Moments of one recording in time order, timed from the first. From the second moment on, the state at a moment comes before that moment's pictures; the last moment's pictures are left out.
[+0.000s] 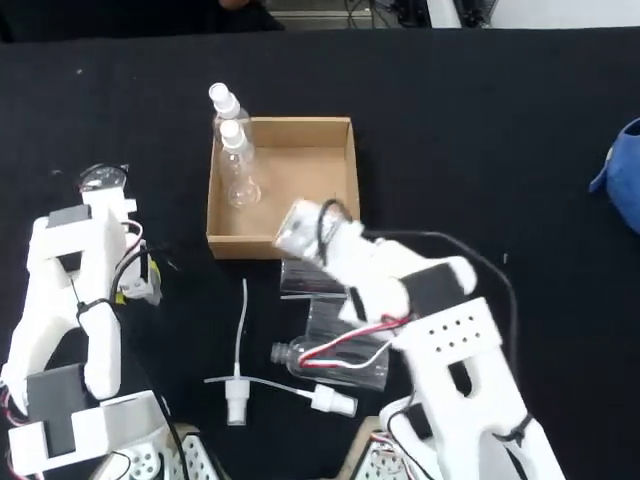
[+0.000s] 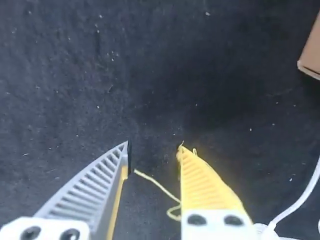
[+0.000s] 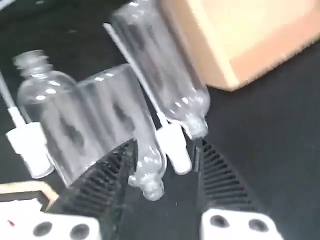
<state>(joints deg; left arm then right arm) -20.5 -11.6 38.5 67.6 -9.5 -21.9 -46.2 46.6 79.8 40.2</state>
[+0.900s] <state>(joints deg) -20.1 -11.6 42.5 62.5 -6.9 -25.9 -37.8 60.4 70.5 50.7</state>
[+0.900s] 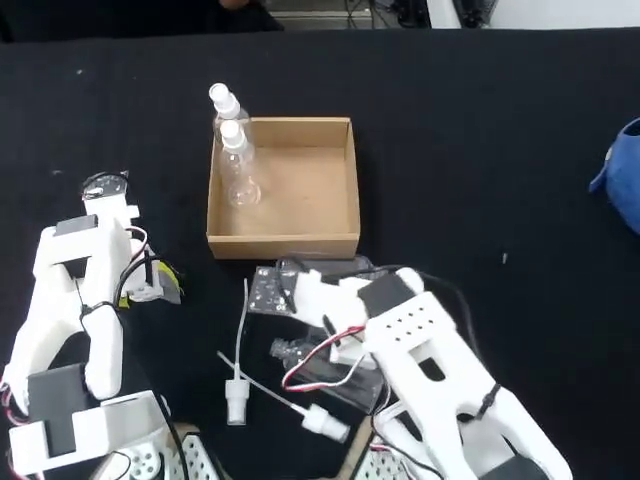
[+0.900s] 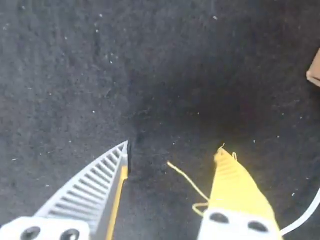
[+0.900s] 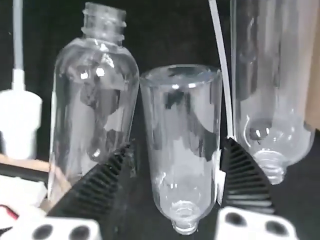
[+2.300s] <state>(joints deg) -52.9 -25.4 24.7 80.7 -17.5 -50.0 -31.4 32.0 75.4 24.8</state>
